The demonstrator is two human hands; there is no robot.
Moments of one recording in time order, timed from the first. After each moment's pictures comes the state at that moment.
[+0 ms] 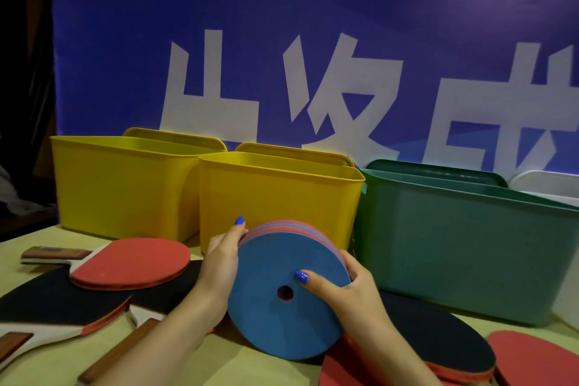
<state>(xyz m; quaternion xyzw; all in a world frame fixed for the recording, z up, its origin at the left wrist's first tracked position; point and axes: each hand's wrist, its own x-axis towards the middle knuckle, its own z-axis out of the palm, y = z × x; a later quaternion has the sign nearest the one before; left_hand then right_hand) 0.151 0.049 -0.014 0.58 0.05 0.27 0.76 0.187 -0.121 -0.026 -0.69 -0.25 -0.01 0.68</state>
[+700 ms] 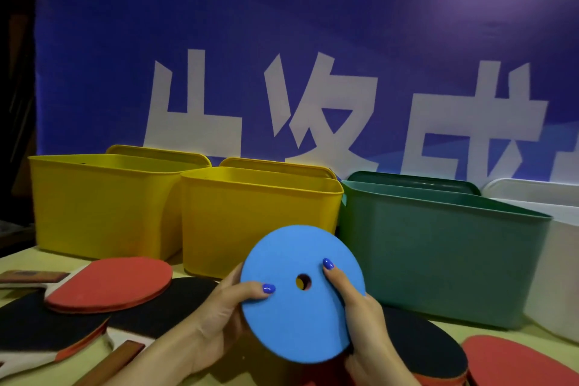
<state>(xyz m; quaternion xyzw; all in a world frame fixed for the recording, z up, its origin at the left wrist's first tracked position) 0.147 0.029 -0.031 0.55 -0.02 0.04 0.84 0.172 -0.144 -0.015 -0.58 -0.02 0.07 0.81</state>
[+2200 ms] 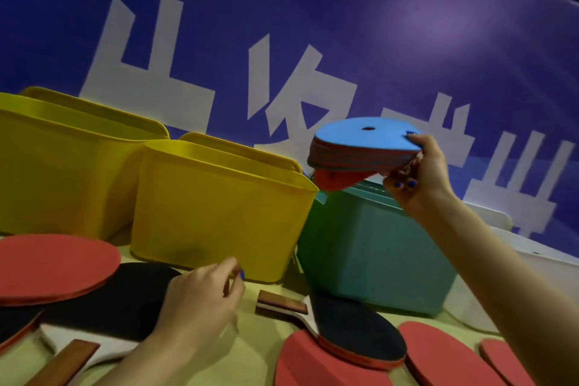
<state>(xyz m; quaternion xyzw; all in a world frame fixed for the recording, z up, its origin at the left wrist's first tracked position) 0.157 0.040 -0.041 0.90 -0.03 0.33 0.27 0.208 -0.188 0.160 -0.58 -0.09 -0.16 0.80</state>
